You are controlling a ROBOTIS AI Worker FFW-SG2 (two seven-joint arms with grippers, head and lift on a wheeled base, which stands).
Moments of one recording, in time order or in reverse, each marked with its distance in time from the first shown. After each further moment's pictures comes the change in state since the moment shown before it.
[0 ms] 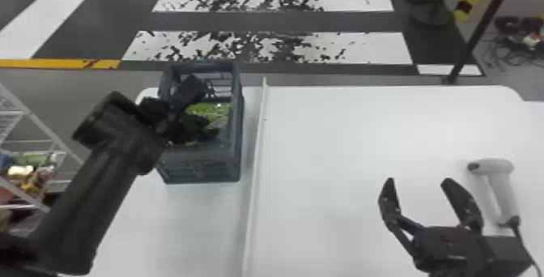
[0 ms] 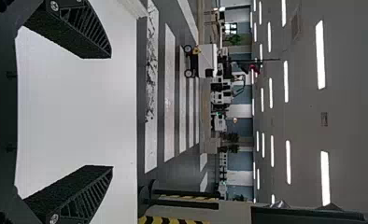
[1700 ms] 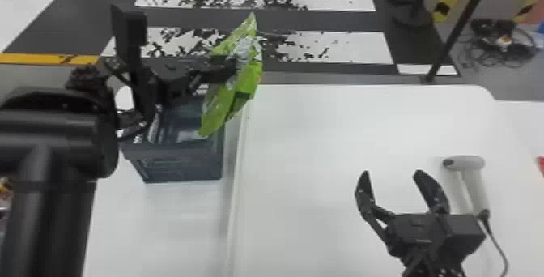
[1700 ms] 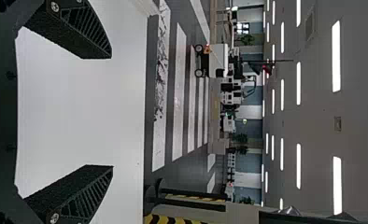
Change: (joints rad) left arm 0.294 -0.156 0.258 -0.830 0.408 0.272 -0.082; right arm -0.037 0.000 0.003 -0.005 0.030 0.086 -0.017
